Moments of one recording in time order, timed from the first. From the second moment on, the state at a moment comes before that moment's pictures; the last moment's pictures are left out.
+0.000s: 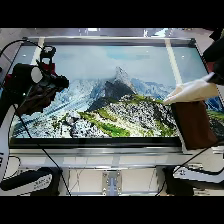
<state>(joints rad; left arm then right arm) -0.16 -1.29 1.32 1.65 -1.03 -1.54 -0.54 -1.34 1.84 -1.32 1.79 1.55</state>
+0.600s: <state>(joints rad) -0.16 -1.29 1.32 1.59 -1.04 -1.54 -0.95 -0.95 0.91 -1.36 1.42 1.45</state>
